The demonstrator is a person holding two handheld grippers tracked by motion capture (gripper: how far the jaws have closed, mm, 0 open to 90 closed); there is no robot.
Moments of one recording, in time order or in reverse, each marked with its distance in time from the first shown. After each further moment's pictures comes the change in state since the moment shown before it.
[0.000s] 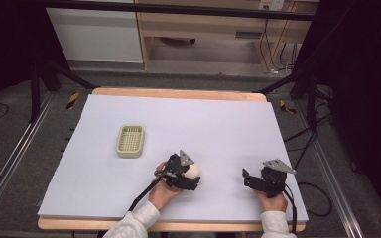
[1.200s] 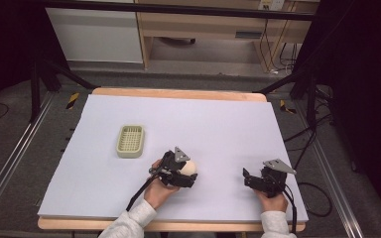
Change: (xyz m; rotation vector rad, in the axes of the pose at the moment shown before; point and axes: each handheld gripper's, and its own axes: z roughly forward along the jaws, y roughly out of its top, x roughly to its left) left arm 0.010 0.006 -0.025 -0.023 0.001 -0.022; right arm 0.000 0.000 -0.001 -0.011 -0.007 0.001
